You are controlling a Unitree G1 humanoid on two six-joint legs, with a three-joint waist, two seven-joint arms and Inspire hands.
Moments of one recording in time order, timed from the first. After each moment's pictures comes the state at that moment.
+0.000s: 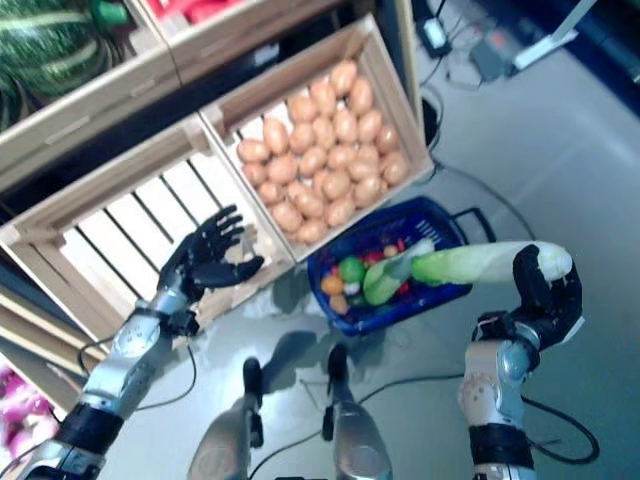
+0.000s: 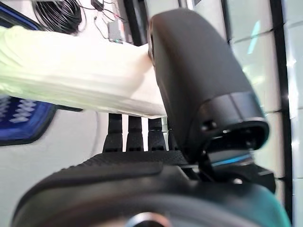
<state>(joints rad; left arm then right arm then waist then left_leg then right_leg) -0.27 0.48 -0.20 0.11 -0.57 -0.08 0.01 -0.24 -0.37 -0.18 0.33 1.00 -0.41 -0.60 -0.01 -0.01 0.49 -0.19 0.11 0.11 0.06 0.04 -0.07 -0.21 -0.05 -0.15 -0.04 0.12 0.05</state>
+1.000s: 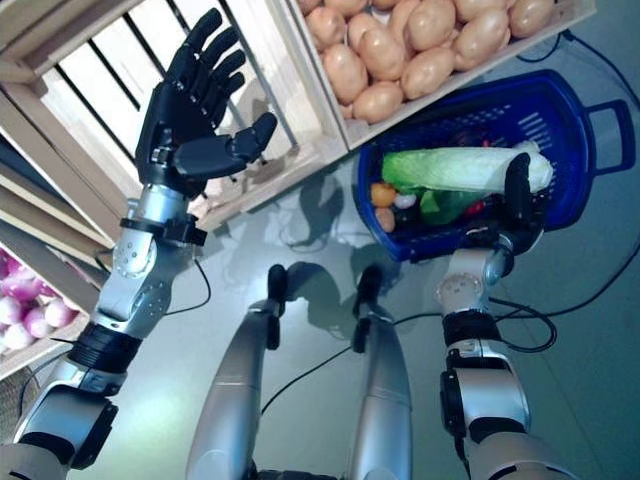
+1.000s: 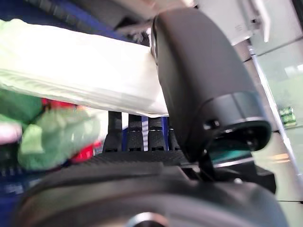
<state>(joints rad) -0.63 0.48 -0.26 0.09 -0.63 -0.31 0.08 -0.80 -0.43 -0.10 0.83 1.15 -0.45 -0.52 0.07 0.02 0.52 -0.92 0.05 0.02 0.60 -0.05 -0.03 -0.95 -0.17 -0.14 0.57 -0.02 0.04</state>
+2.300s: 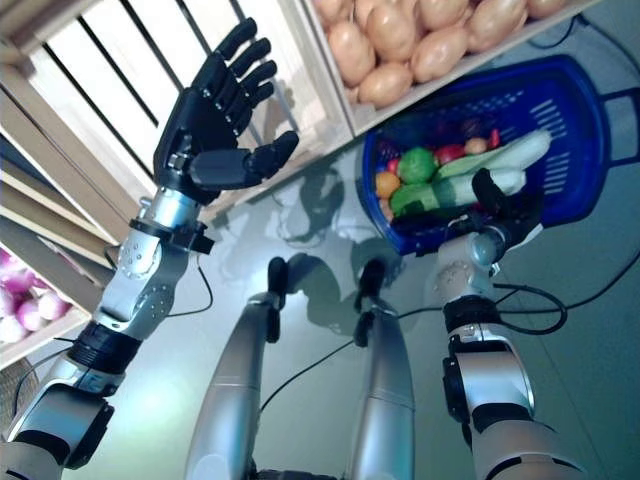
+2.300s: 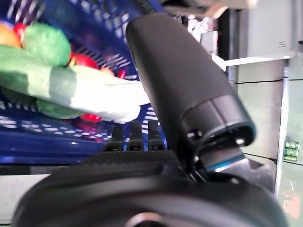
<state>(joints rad) -0.61 0.51 -0.31 0.08 -0.71 -0.32 -0.04 -0.80 -0.39 -0.03 0.89 0.99 -0.37 -0.64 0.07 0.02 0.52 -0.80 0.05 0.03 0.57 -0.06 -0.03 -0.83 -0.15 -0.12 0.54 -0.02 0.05</state>
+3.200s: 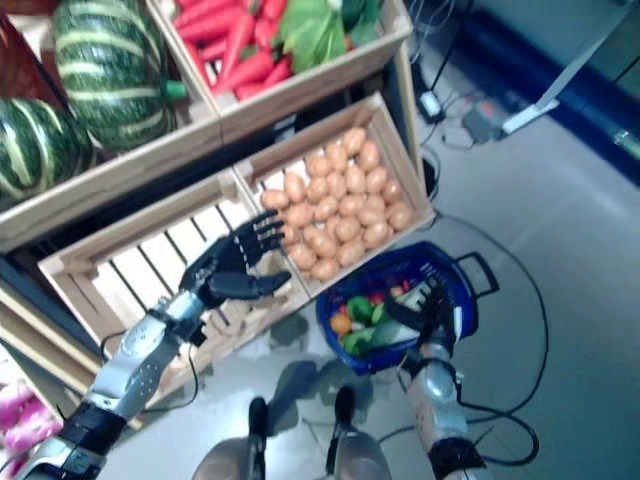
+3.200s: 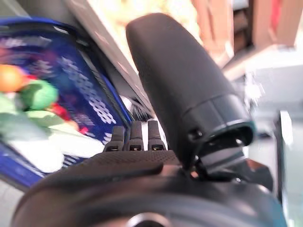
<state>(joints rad) -0.15 0.48 -0.29 0.21 -0.60 -0.09 -0.31 -0.05 -0.29 0.20 0.62 0.41 -0.21 -0.20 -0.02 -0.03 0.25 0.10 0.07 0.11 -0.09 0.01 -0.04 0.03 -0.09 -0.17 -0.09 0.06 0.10</state>
